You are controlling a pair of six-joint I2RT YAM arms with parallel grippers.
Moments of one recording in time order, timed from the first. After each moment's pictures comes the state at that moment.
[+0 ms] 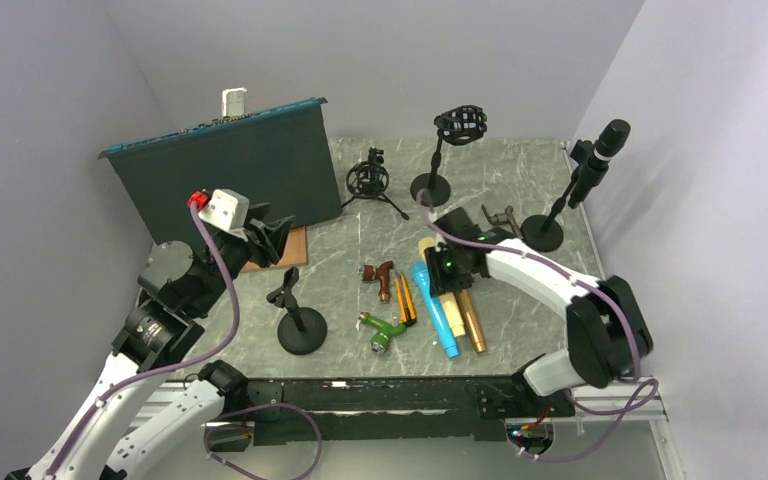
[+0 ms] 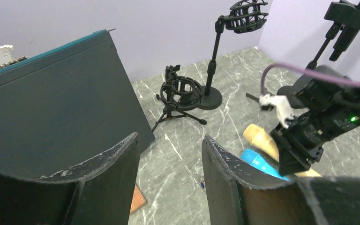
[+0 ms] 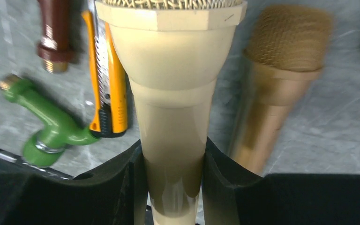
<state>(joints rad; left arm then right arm) -0.56 0.60 0.91 -0.24 -0.05 -0.04 0.50 1.39 0.90 -0.62 -0.13 0.30</state>
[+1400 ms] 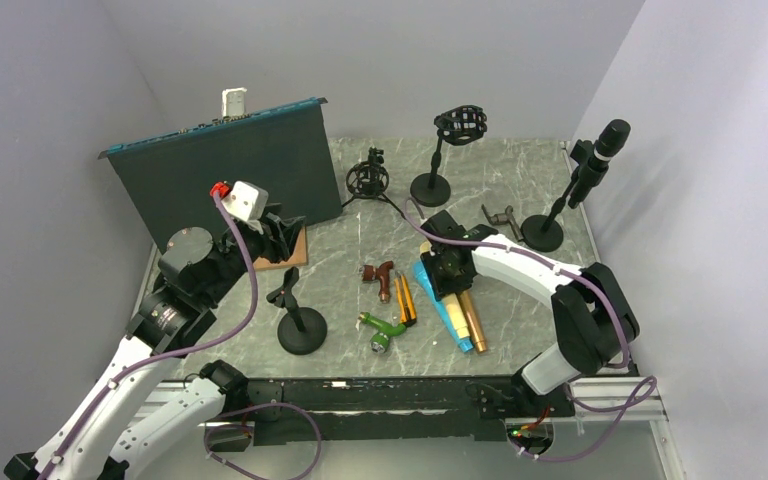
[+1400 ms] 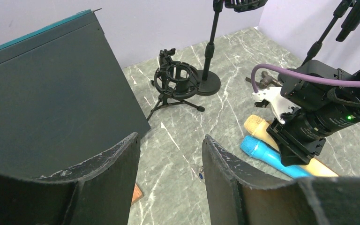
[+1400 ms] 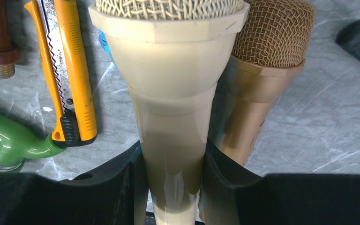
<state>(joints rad) -0.56 0.68 0.91 -0.25 -0.02 -0.04 0.60 1.53 0.97 -0.72 0.07 0.28</state>
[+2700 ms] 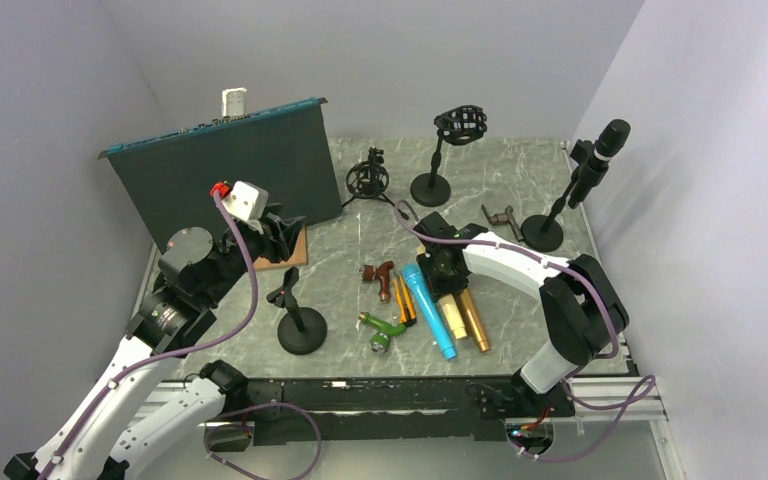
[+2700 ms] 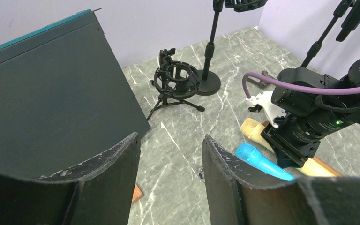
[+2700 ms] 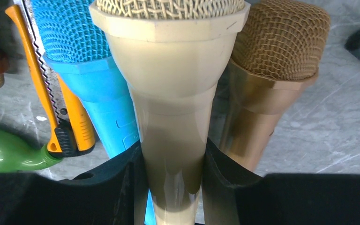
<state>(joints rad) -0.56 0.68 0.91 -0.25 -0.02 -0.04 0.63 1.60 1.00 -0.73 0.10 0.30</state>
